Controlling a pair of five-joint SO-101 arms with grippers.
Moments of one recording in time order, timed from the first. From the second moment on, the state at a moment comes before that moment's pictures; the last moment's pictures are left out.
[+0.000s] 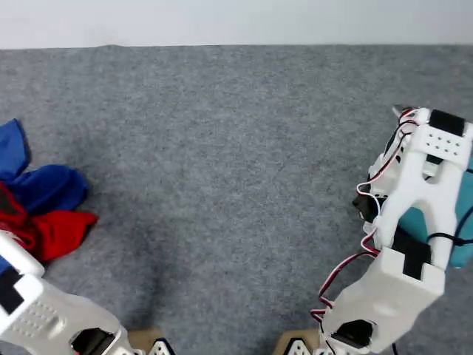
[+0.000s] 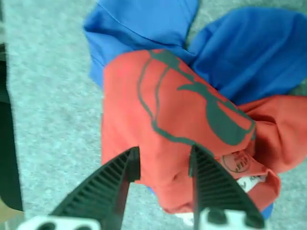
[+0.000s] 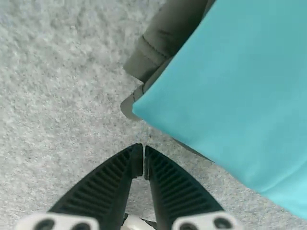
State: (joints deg) left arm -55.1 16.0 -25.6 90.1 -46.4; right arm 20.1 17.2 -13.3 100.6 13.9
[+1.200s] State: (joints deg) left arm -18.4 9.7 -80.4 88.5 -13.8; right arm 20.1 17.2 -13.3 100.6 13.2
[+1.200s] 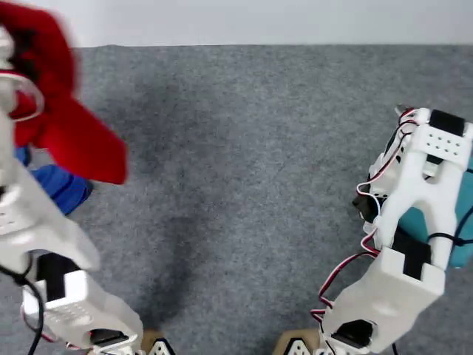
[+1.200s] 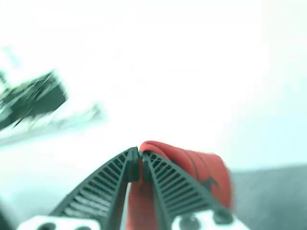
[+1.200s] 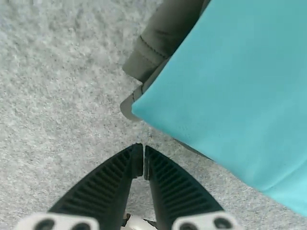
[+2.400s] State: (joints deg) left arm -21.4 3.9 -8.1 68.4 -23.1; right arm -9.7 12.1 -13.3 100.4 14.6
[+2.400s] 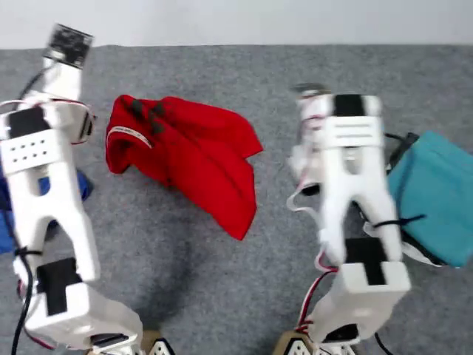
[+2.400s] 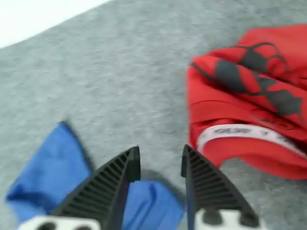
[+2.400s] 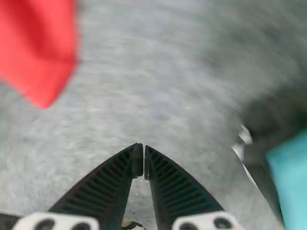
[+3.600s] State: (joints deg) left arm -30.3 -0.4 -5.6 78.0 -23.2; right arm -31.8 47.4 -42.5 100.5 17.9
